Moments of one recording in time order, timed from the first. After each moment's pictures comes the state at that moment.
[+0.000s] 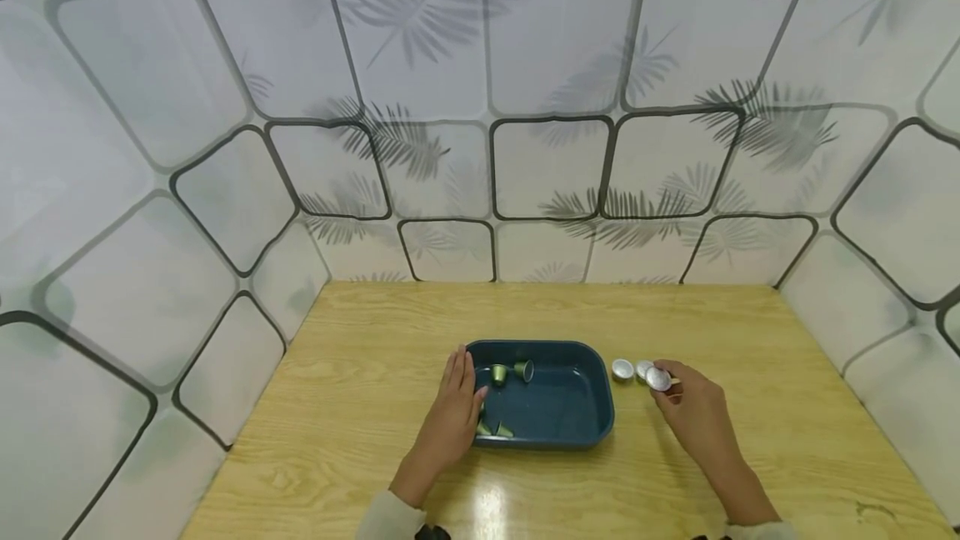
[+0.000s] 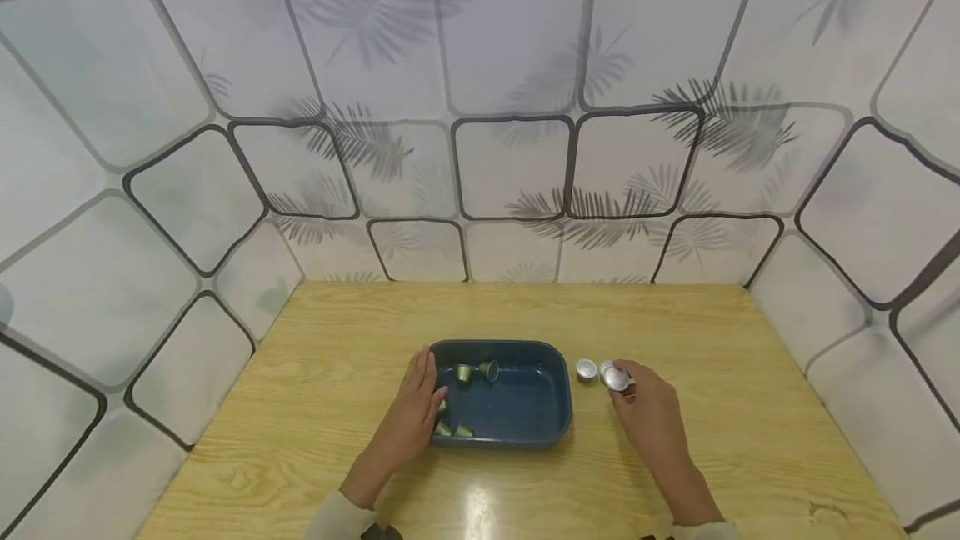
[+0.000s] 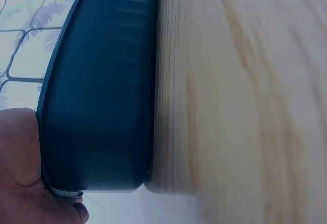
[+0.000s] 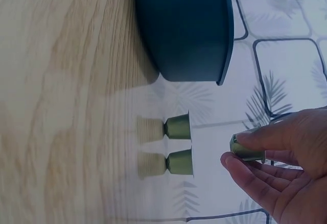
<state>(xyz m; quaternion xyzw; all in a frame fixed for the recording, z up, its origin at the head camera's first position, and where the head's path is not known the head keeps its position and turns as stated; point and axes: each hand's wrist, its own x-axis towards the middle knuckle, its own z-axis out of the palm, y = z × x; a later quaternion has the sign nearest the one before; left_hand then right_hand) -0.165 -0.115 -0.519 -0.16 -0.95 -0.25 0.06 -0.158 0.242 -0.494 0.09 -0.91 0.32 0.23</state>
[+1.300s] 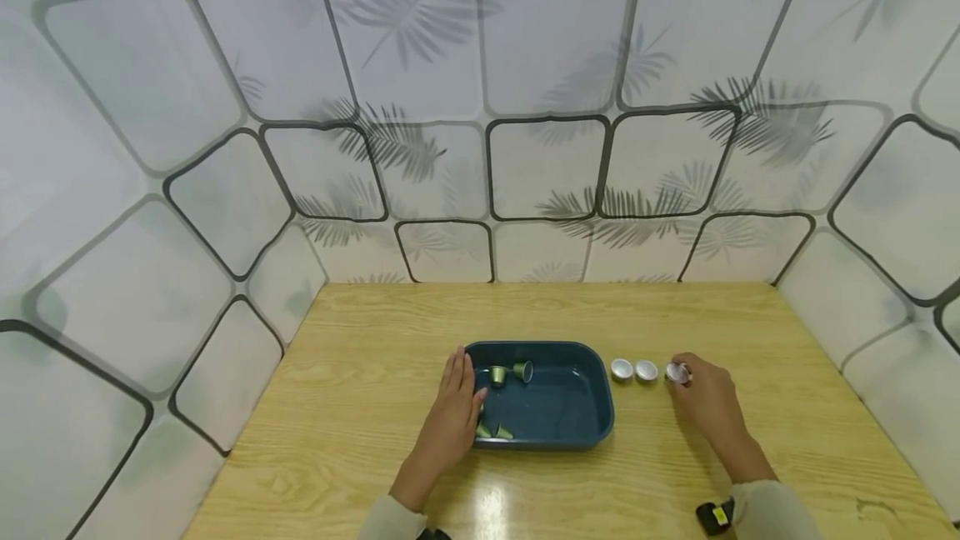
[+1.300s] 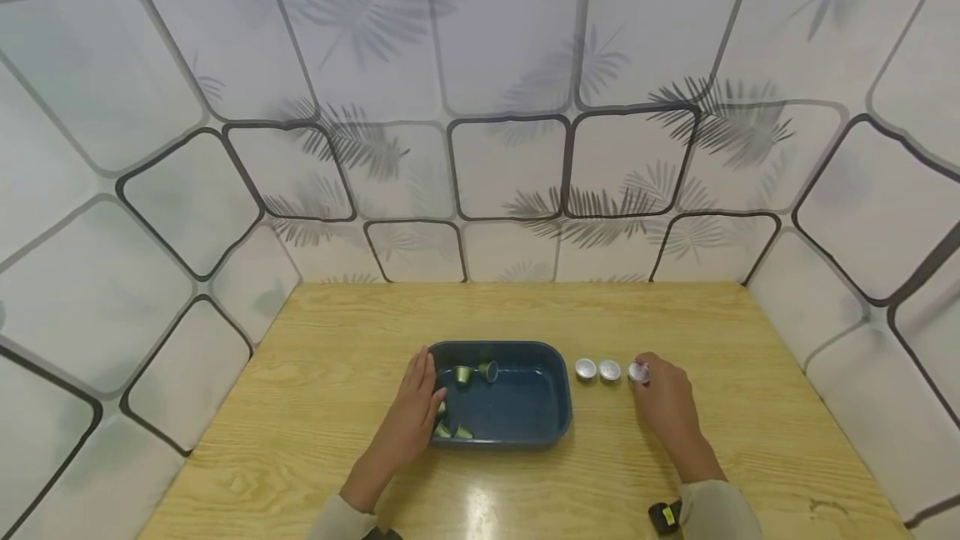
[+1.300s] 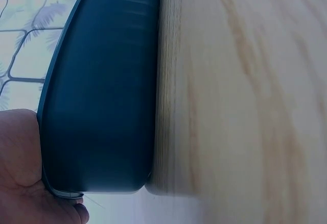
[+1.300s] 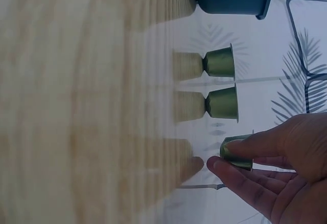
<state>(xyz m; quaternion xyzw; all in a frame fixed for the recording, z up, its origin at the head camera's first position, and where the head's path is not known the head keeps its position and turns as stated) -0.165 -0.113 -0.517 -0.15 -0.95 -0.27 0.05 -0.194 0.286 -0.524 0.04 -0.95 0.28 0.13</state>
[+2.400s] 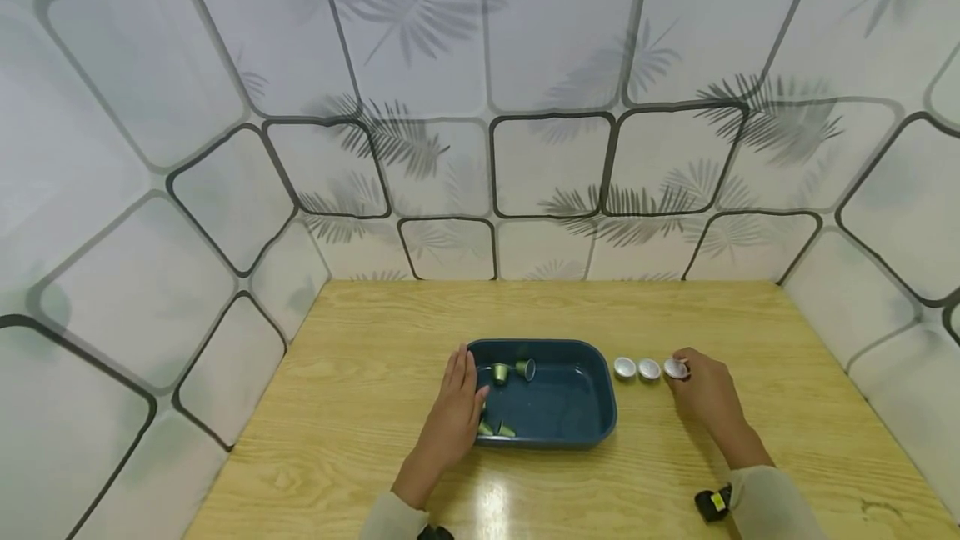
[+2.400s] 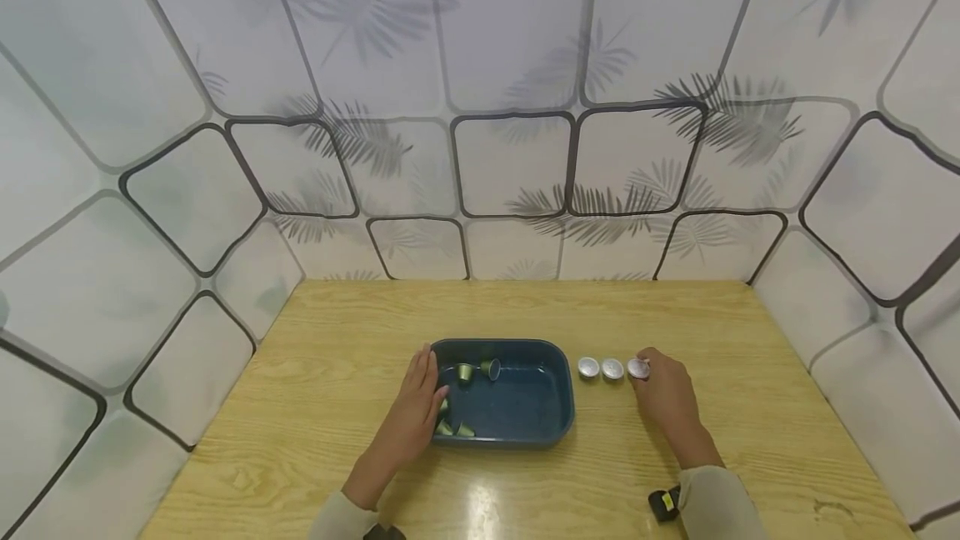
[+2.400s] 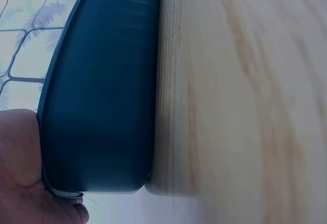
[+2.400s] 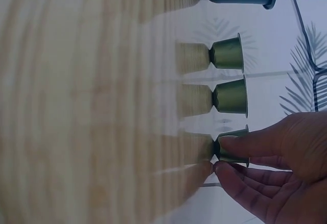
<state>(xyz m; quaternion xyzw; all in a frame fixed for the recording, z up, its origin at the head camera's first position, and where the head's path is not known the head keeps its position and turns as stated) -0.164 -0.114 -0.517 -0.15 -0.95 -0.26 0.05 -0.209 0.290 -0.531 0.04 -0.96 0.27 0.10</state>
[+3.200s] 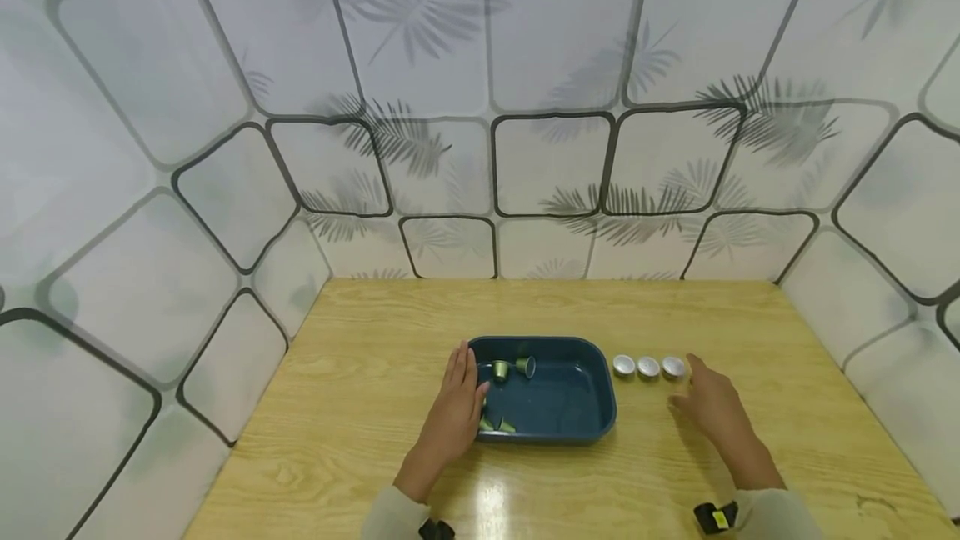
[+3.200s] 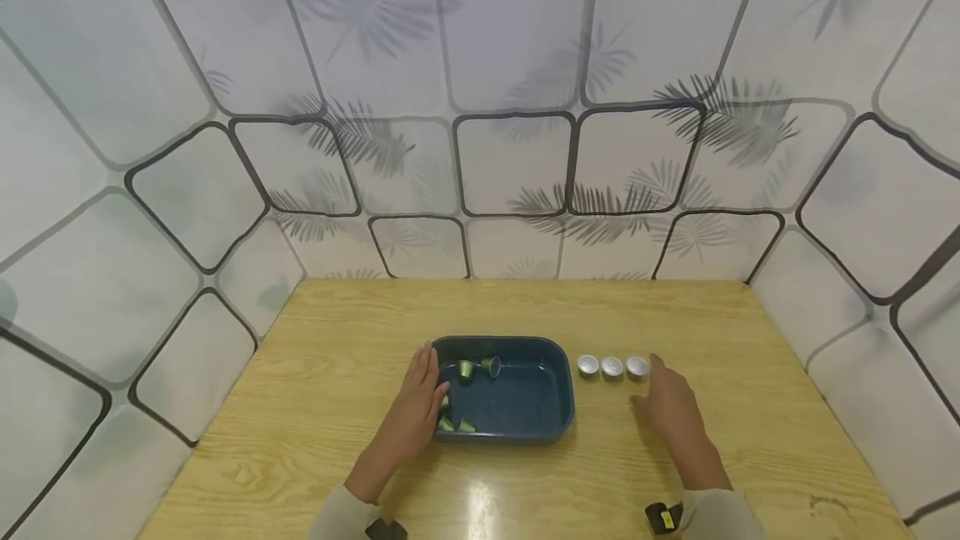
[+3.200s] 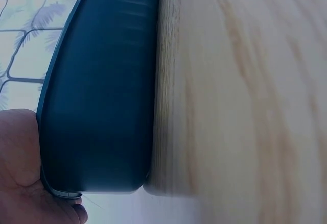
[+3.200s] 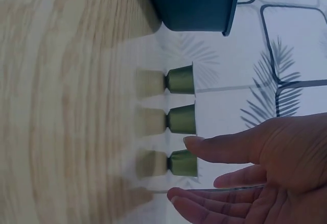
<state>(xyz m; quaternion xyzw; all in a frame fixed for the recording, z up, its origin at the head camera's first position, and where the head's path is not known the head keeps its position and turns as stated) -0.165 -0.114 -0.519 -0.15 -0.95 -0.27 0.05 -0.182 0.283 -0.498 0.01 -0.97 0.26 -0.03</state>
